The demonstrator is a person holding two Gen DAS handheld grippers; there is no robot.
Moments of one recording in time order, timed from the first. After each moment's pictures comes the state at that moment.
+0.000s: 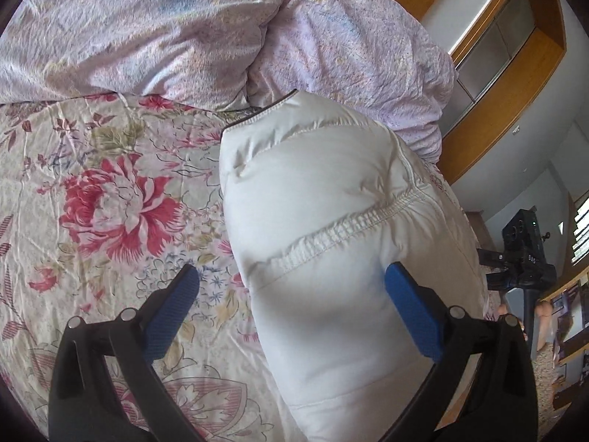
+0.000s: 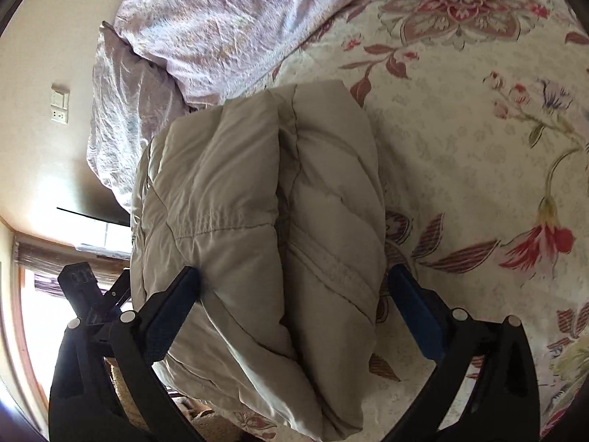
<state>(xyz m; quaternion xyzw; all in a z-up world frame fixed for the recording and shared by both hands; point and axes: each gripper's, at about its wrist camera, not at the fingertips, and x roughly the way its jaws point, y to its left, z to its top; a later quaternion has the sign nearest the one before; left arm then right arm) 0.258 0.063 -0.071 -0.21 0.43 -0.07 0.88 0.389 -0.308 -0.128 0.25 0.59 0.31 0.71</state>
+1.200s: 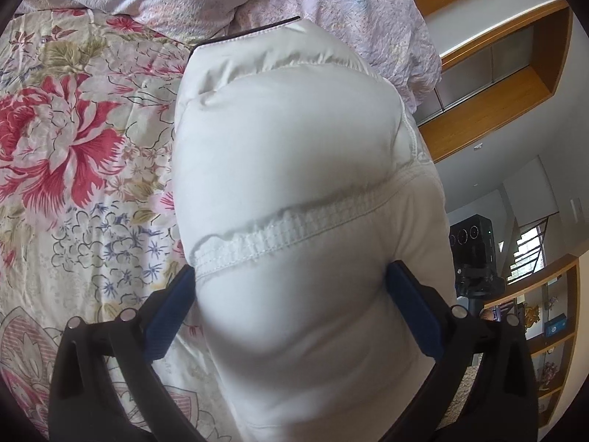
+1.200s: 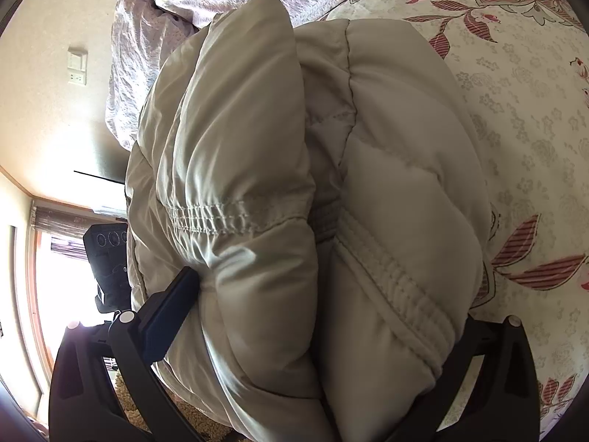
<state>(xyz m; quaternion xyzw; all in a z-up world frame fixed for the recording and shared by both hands) 0.269 0.064 -0.116 -0.33 0.45 -0.15 0.82 0.389 -0.271 -0.154 0.22 0.59 0.39 0.67</state>
